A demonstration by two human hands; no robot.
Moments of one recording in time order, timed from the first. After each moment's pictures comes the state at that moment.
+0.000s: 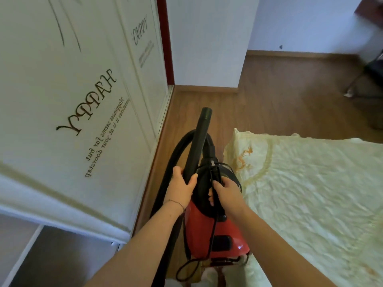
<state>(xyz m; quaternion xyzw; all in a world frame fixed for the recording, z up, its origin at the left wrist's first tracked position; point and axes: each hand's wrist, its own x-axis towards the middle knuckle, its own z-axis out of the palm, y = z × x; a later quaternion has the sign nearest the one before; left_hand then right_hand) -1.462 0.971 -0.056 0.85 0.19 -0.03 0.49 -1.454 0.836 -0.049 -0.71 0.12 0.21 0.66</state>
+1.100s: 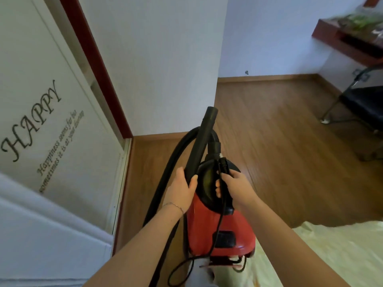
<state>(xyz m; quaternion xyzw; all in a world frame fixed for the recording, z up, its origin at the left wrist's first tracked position) -0.783 0.937 -0.049 0.90 0.04 -0.07 0.44 -0.787 0.784 -0.020 -0.64 0.21 0.13 0.73</state>
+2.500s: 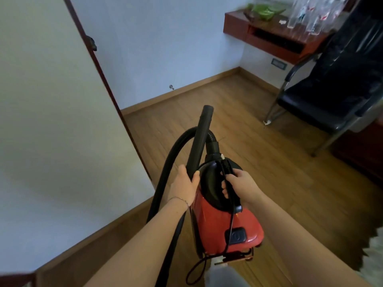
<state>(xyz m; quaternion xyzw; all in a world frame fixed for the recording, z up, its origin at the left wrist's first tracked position) -0.110 0.601 -0.055 0.88 -0.16 -0.19 0.40 -0.193 0.457 -0.033 -0.63 0.38 0.02 0.68</state>
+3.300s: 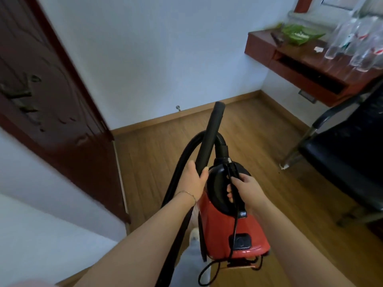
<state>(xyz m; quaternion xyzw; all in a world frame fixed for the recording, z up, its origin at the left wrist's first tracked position) 0.158 0.289 -0.043 0.88 -0.11 -0.16 0.43 0.084 0.152 -0.036 -0.65 0.35 0.03 0.68</state>
